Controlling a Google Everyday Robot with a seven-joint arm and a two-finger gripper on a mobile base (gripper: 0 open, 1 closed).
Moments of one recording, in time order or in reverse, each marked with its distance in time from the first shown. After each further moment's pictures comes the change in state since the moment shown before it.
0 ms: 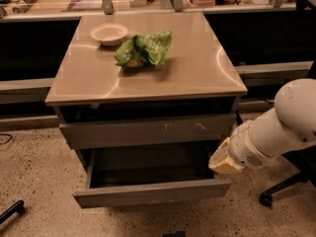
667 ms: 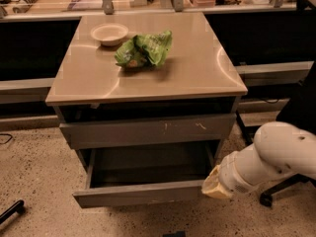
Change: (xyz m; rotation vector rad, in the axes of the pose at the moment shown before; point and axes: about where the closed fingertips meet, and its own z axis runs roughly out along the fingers) arm 0.043 0.022 0.089 -0.074 -0.002 -0.071
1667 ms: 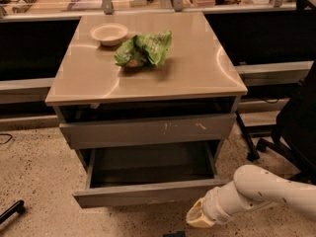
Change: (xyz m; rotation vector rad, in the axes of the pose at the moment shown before) arm 0.048 0.036 0.156 -0.170 -0.150 0.036
